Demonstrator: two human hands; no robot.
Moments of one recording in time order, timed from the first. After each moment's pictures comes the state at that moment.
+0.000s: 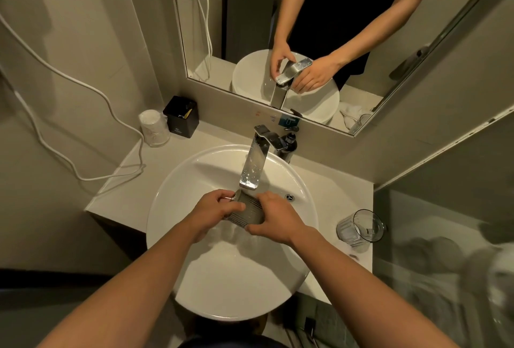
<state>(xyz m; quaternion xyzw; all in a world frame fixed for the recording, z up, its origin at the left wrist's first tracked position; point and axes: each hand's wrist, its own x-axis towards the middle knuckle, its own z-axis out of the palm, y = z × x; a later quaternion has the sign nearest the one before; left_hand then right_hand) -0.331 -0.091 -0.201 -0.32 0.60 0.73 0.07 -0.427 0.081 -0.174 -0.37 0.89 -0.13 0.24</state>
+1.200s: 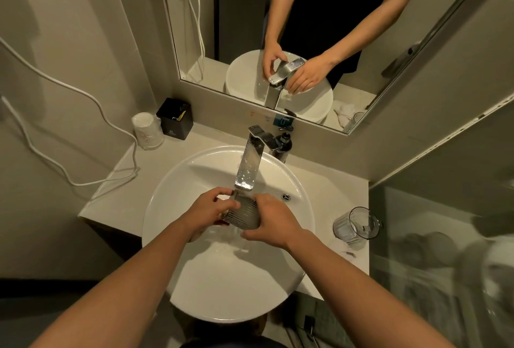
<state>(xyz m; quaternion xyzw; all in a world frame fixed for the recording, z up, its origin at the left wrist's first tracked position) -0.335 -0.099 -0.201 -0.29 0.61 0.73 0.10 -0.419 0.084 -0.174 -0.34 0.90 -0.15 0.24</state>
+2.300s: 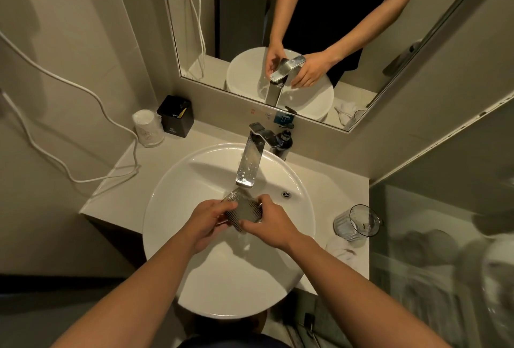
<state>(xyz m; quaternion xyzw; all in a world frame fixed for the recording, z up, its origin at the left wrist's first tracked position) -0.318 -0.078 -0.209 -0.34 0.46 0.81 0.06 -0.404 0.086 -0.173 -0.23 0.87 -0.30 0.31</state>
